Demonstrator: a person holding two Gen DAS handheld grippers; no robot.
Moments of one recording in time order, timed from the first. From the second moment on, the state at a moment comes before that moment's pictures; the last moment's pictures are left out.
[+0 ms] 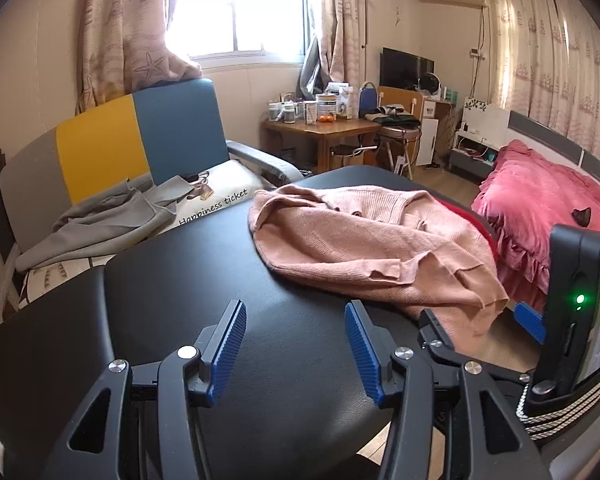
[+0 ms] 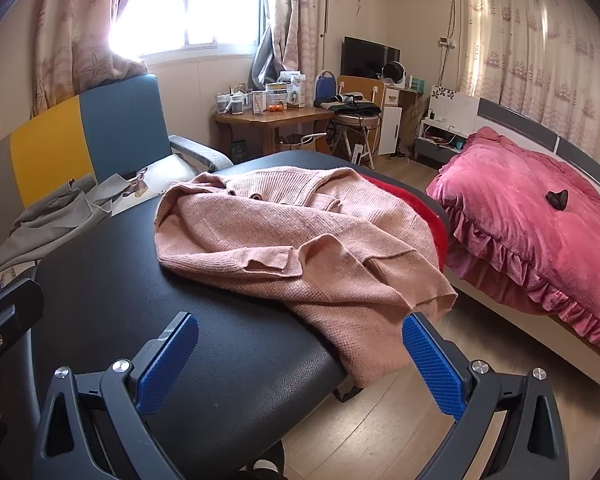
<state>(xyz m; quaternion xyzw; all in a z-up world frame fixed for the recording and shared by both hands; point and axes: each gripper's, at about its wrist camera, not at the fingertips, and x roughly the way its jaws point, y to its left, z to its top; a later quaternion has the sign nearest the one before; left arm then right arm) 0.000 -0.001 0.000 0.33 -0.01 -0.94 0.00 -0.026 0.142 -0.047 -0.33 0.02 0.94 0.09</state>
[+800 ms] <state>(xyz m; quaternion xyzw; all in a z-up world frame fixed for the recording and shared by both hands) 0.039 -0.174 -0.174 0.50 0.08 -0.86 0.06 -0.118 0.212 -0.060 -0.37 0.05 0.92 -0.10</state>
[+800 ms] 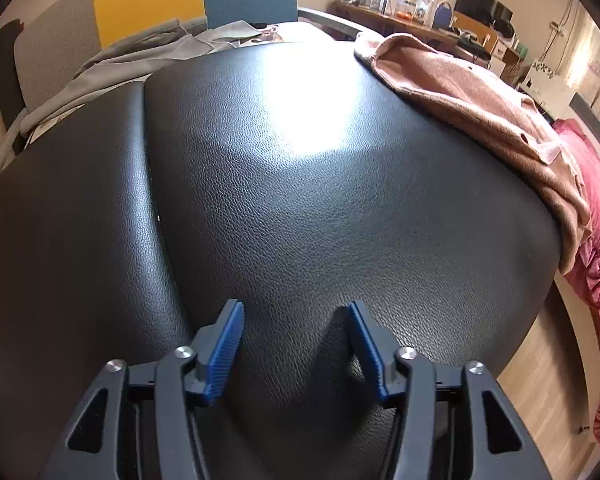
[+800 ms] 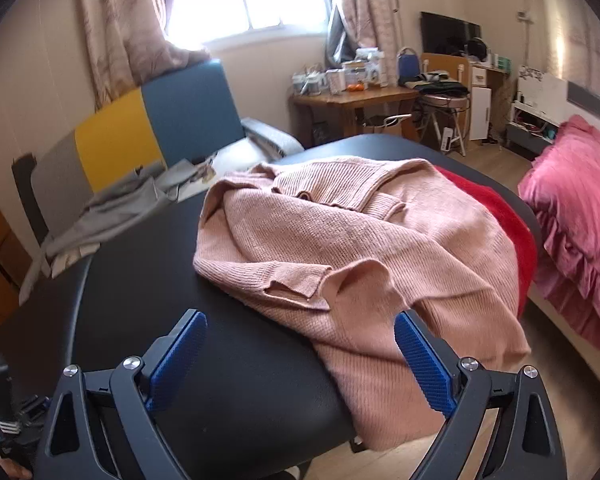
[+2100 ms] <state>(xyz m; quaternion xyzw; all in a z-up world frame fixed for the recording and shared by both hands) -0.137 -0.190 -0.119 0.53 0.30 -0.79 -0.09 -0.050 0.128 -0.143 -0.44 0.06 0.87 -0.23</state>
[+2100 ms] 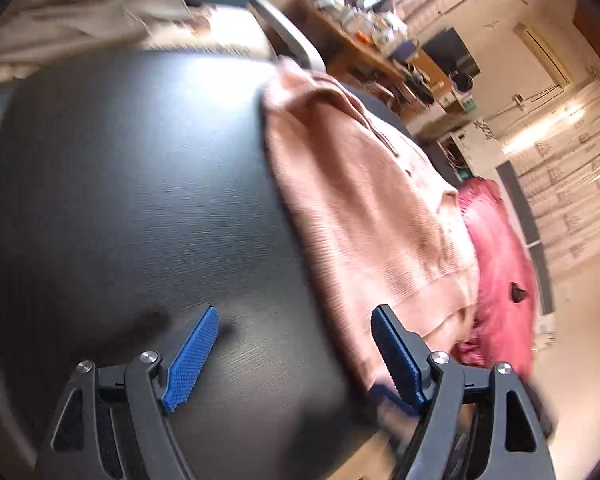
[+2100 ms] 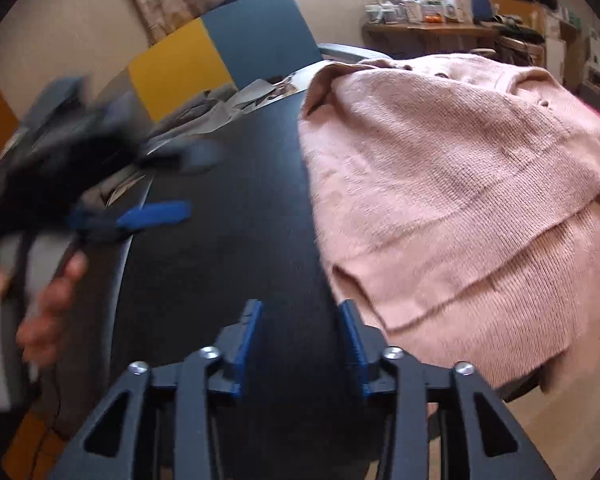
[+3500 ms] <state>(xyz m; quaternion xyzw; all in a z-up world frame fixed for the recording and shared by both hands) -0.117 -0.313 -0.087 0.43 0.40 -0.81 -0.06 -0.027 0.143 -0.164 -0.48 0.15 0.83 -0.25</state>
